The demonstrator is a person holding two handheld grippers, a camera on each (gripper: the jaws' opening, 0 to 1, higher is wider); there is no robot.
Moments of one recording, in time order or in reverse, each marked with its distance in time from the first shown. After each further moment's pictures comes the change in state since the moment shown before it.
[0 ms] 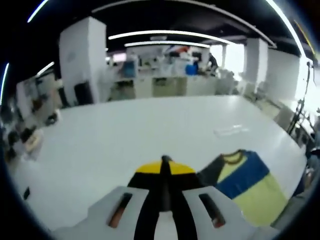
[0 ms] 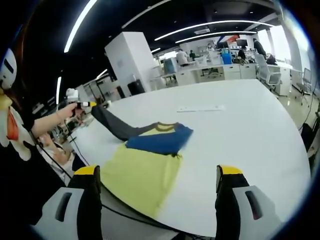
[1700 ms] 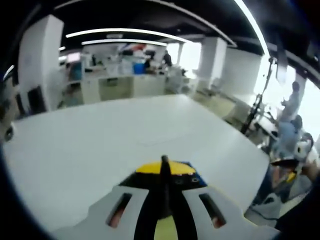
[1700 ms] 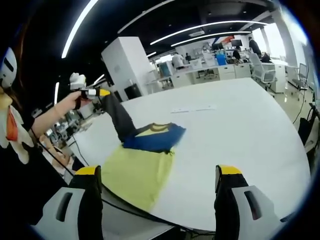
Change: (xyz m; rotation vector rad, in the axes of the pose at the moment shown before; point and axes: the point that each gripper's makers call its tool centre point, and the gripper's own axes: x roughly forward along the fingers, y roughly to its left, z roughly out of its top) left arm 0.003 -0.281 0.041 0.031 0.034 -0.416; right arm -0.026 -0.017 -0.012 0.028 -0.027 -0.021
